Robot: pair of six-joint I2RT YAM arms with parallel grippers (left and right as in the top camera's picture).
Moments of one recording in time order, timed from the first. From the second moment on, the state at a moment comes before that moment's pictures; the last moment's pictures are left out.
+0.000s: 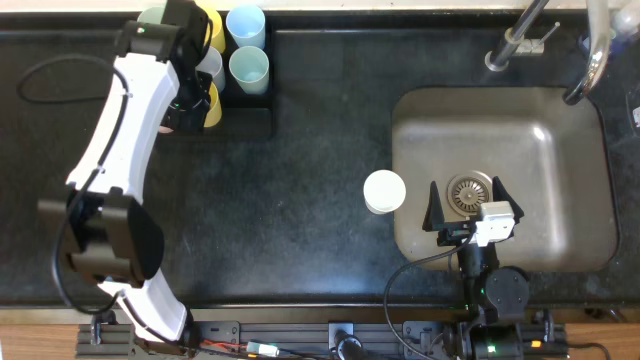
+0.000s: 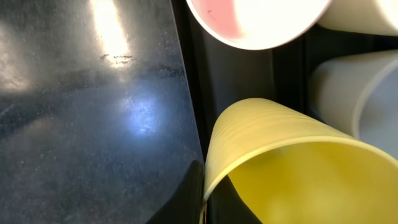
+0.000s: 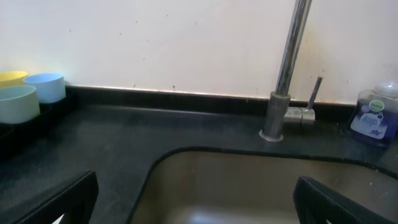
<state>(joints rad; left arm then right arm) -0.13 1.95 1.79 -1.33 -0.17 -1.54 0.08 0.01 0.02 -0.02 -0.01 -0.01</state>
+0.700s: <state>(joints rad) -0.13 2.04 1.79 -1.27 -0.19 -1.57 0.08 0.01 0.02 -0.02 -0.01 -0.01</state>
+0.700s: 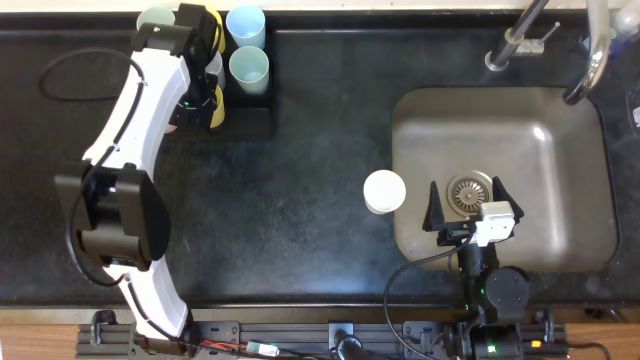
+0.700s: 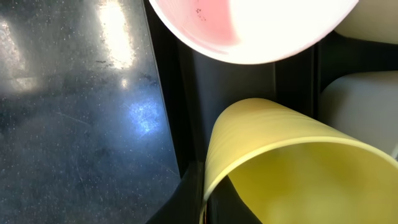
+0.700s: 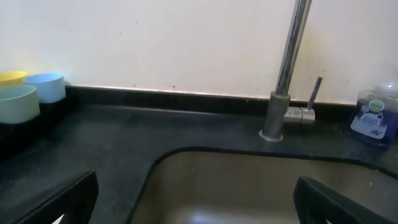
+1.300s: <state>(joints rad) -0.10 2.07 1.79 -1.27 -0.20 -1.57 0.08 0.01 0.02 -0.02 -0.01 -0.01</state>
